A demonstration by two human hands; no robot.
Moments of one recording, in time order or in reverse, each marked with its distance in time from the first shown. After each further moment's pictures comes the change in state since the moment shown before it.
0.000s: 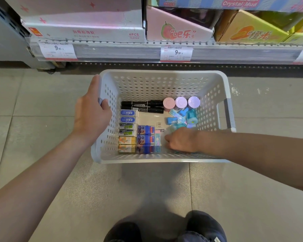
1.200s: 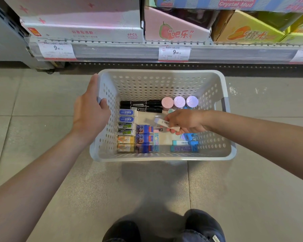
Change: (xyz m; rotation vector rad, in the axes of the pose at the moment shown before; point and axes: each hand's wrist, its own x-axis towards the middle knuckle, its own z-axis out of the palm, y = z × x) left_hand -0.003 0.005 -0.001 0.002 0.012 0.004; right_hand -0.033 0.011 -0.041 1.595 0.135 0.257
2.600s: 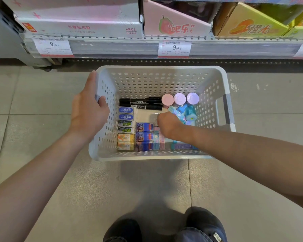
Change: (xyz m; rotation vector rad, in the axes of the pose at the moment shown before) left_hand 0.002 -0.005 0.001 -0.009 0.010 -0.022; right_hand 0.044 0.009 0.043 -1.136 0.477 -0.094
